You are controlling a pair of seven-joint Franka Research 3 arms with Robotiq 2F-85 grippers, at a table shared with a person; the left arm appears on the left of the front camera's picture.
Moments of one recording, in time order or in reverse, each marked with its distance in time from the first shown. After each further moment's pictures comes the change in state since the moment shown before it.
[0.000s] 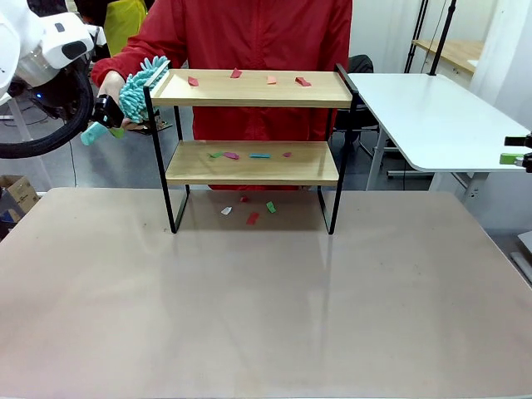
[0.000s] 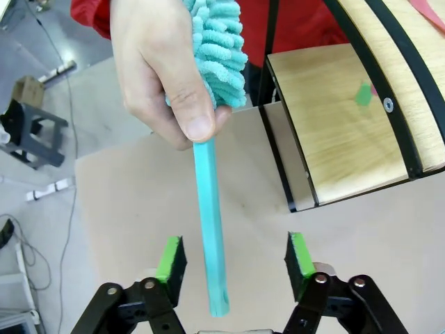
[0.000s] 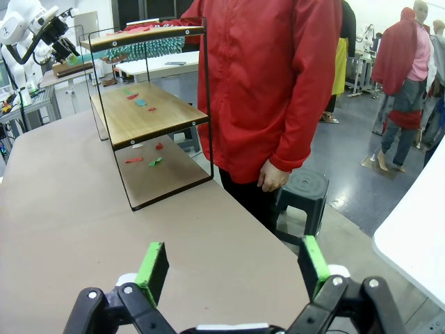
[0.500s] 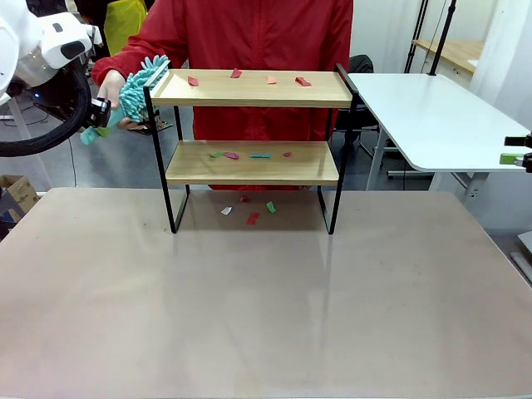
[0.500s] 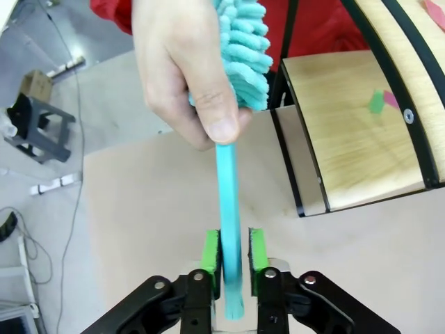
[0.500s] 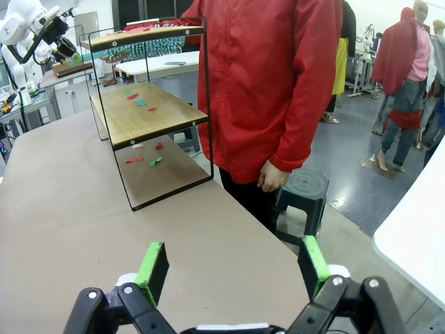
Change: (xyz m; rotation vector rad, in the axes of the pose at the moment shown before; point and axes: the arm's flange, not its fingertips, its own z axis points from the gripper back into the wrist) left arm 0.001 0.005 0.000 0.037 -0.010 0.030; right arm 0.000 0.000 0.000 0.000 0.000 0.000
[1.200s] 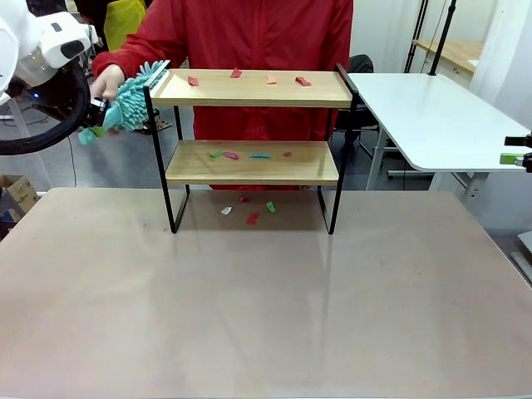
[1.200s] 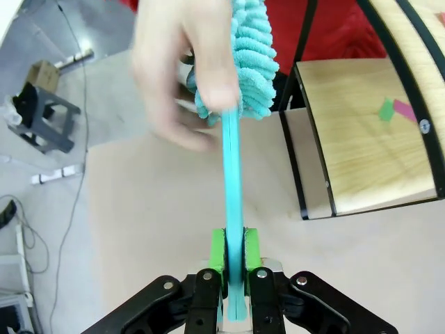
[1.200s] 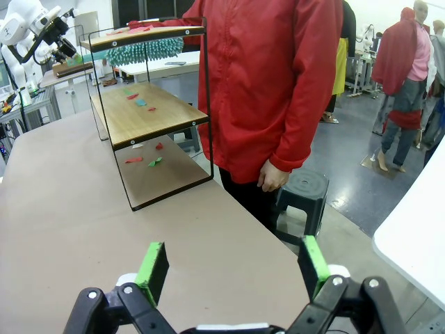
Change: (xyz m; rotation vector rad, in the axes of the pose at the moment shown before) left arm -0.002 0.003 -0.002 0.014 0.016 0.053; right arm 0.000 0.000 0.000 0.000 0.000 0.000
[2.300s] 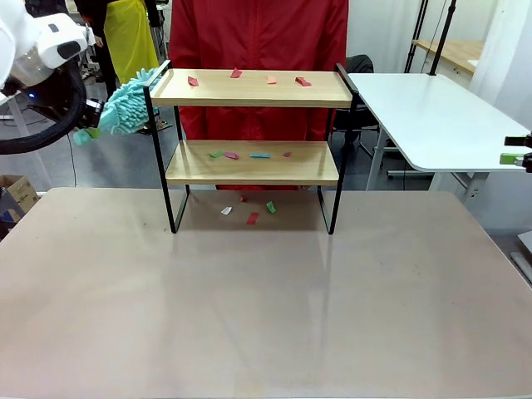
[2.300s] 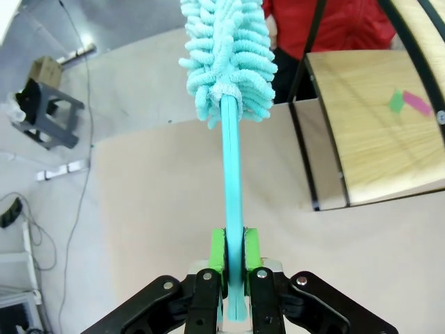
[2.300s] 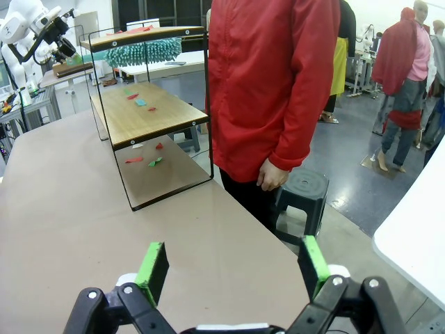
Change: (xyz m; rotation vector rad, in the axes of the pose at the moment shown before) left arm 0.001 0.014 0.006 0.017 0.020 -0.031; right arm 0.000 0.000 0.000 0.000 0.000 0.000
